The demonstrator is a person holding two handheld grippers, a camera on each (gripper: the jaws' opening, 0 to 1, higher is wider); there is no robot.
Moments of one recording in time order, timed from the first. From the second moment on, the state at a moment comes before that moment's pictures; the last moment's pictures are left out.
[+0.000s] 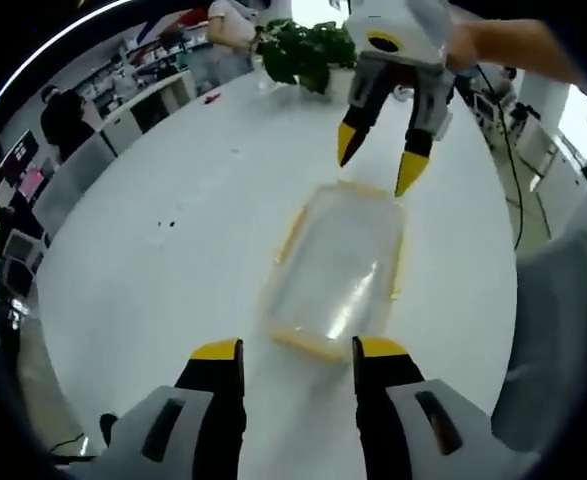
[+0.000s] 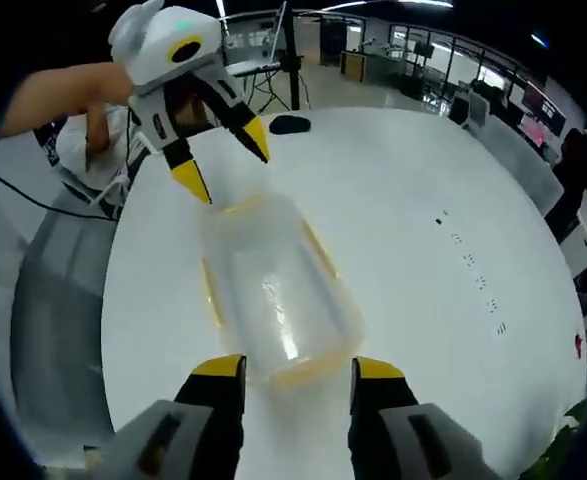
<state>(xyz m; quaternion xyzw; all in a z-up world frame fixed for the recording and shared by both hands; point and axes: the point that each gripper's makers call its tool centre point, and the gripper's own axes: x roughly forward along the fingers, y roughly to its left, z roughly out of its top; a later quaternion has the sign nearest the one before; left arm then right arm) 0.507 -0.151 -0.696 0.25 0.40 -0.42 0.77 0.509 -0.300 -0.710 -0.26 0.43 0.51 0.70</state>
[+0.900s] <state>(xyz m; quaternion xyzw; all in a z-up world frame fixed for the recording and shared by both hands) 0.500 -0.157 -0.719 0.04 0.47 -0.31 0.83 0.519 -0.300 -0.720 -0.15 0.47 0.42 0.76</state>
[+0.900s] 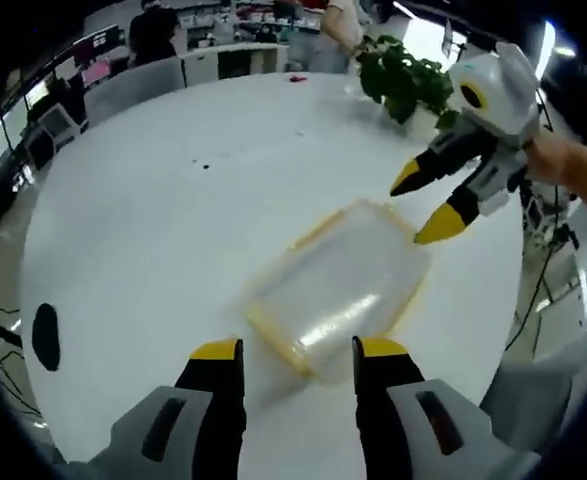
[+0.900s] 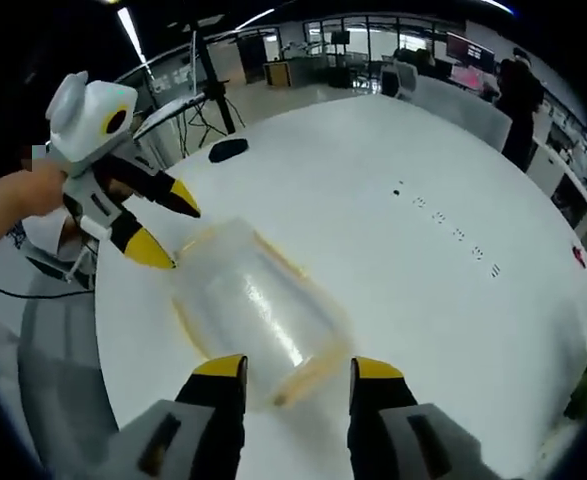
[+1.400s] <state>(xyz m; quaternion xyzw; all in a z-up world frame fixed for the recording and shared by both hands) 0.497 -0.163 -0.732 -0.05 0.49 -0.29 0.82 0.511 -0.297 -0.737 -0.05 0.50 0.39 0.77</state>
